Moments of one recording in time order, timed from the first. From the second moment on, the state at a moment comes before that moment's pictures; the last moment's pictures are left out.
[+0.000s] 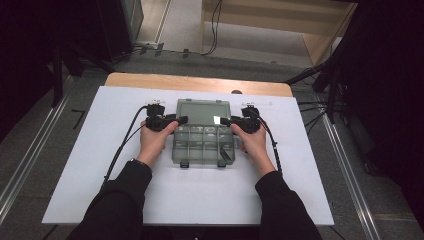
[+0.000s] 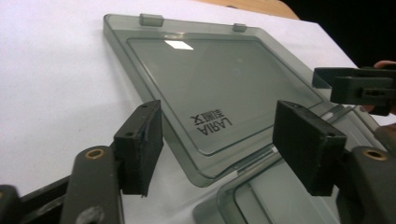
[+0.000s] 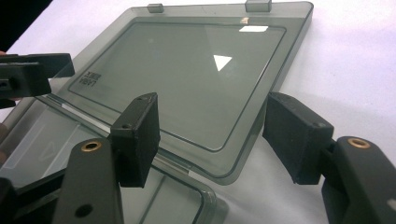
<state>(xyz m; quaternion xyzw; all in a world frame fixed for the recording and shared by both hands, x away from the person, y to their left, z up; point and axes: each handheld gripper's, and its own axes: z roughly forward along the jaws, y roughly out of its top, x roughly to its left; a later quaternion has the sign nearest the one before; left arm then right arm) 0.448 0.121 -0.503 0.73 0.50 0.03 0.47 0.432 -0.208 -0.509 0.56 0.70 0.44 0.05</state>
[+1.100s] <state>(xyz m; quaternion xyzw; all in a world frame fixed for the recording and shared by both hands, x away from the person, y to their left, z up) 0.448 0.112 -0.507 0.72 0.52 0.05 0.45 0.431 -0.209 -0.517 0.55 0.70 0.44 0.05</state>
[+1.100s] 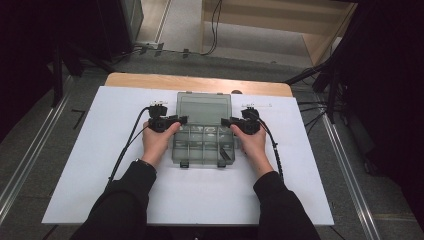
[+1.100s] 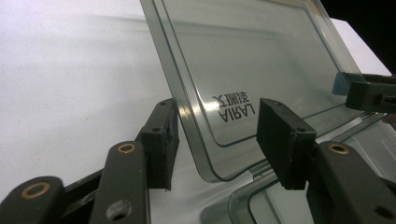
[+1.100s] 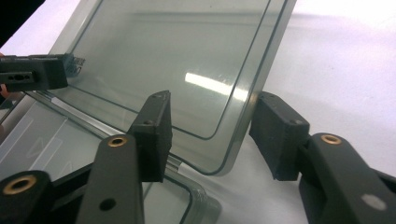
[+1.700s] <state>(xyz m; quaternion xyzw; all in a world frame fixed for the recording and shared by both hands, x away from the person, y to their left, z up) 0.441 0.121 -0.499 0.72 0.49 0.08 0.48 0.416 -0.219 -0.508 0.54 0.70 0.46 0.11</state>
